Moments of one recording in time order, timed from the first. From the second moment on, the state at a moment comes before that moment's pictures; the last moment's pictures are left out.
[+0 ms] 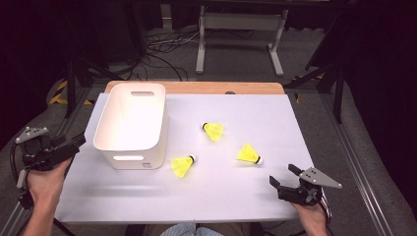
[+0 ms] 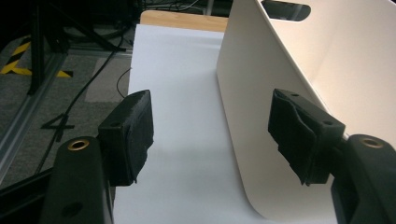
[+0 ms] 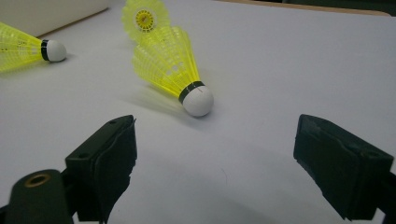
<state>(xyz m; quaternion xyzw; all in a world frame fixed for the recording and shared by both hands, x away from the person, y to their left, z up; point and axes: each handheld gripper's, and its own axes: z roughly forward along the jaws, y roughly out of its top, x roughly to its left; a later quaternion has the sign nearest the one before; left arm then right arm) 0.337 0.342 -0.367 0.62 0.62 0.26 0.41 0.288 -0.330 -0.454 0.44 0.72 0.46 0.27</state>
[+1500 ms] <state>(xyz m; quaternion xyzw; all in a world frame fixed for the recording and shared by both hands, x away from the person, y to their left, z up) 0.350 0.284 -0.333 0.67 0.56 0.23 0.42 0.287 -0.331 -0.454 0.44 0.72 0.46 0.27</state>
